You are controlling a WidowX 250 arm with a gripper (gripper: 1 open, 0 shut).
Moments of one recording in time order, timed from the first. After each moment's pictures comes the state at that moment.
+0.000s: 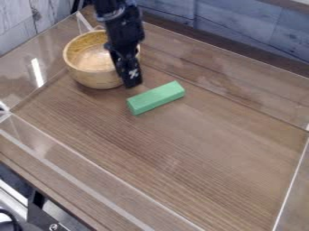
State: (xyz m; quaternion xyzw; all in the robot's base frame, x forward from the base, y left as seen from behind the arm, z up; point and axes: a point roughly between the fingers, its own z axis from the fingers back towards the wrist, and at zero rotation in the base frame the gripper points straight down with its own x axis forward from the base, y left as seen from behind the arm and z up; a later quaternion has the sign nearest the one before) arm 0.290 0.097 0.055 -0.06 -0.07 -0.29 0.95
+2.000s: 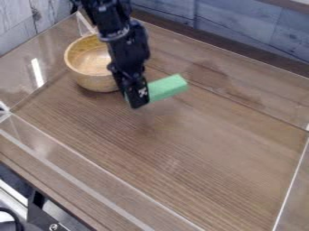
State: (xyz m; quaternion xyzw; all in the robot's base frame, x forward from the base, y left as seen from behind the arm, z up) arm 0.267 0.065 0.063 -0.08 -0.06 -0.25 0.96
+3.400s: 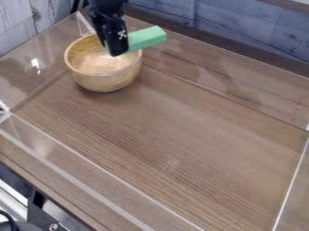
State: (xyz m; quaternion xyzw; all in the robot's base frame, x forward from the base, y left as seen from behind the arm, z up) arm 0.301 0.125 0.100 -0.06 -0.06 -0.23 0.97
